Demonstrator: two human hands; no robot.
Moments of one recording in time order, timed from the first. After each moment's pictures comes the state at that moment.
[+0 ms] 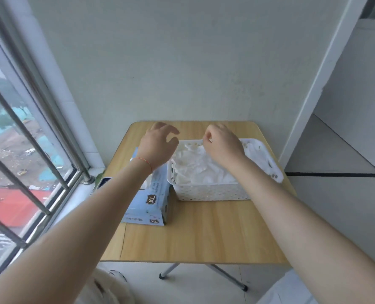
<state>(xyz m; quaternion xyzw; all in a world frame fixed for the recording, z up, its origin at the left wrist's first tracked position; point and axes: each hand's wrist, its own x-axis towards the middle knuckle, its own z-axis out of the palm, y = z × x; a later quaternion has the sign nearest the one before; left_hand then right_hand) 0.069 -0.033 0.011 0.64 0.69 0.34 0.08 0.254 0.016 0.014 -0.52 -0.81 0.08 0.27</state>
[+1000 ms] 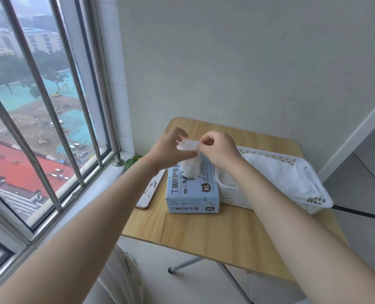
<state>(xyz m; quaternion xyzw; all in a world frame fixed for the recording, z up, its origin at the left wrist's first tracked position) -0.021 -0.095 -0.005 0.59 0.69 0.39 0.17 0.137 -0.030 0.021 -0.43 -0.81 0.27 0.29</state>
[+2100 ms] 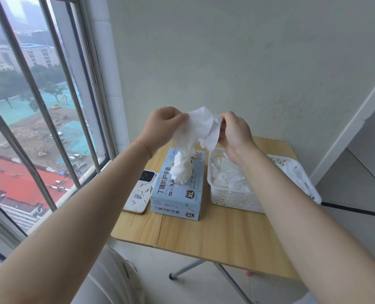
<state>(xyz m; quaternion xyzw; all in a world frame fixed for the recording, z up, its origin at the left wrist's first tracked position) -0.001 -0.096 0.075 0.50 0.63 0.56 0.19 0.162 -0.030 0.077 -0.38 -0.56 0.57 0.47</state>
